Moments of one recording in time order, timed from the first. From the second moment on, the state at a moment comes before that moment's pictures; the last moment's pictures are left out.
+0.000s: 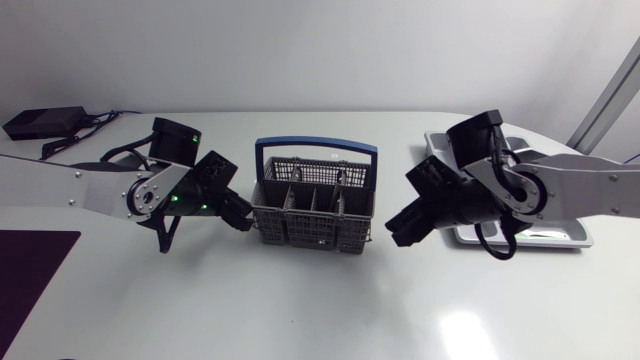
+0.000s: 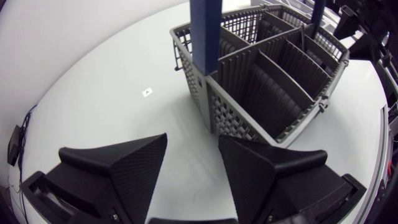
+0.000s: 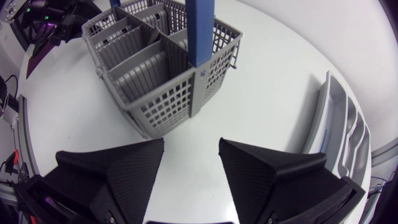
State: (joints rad) left arm -0.30 1.69 0.84 0.01 0.14 0.34; right arm 0.31 1.51 0.80 -0.24 -0.20 -0.31
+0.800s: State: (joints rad) left arm -0.45 1.64 0.84 -0.05 0.11 0.31; right arm 0.25 1.71 1.03 -0.23 -0.14 -0.26
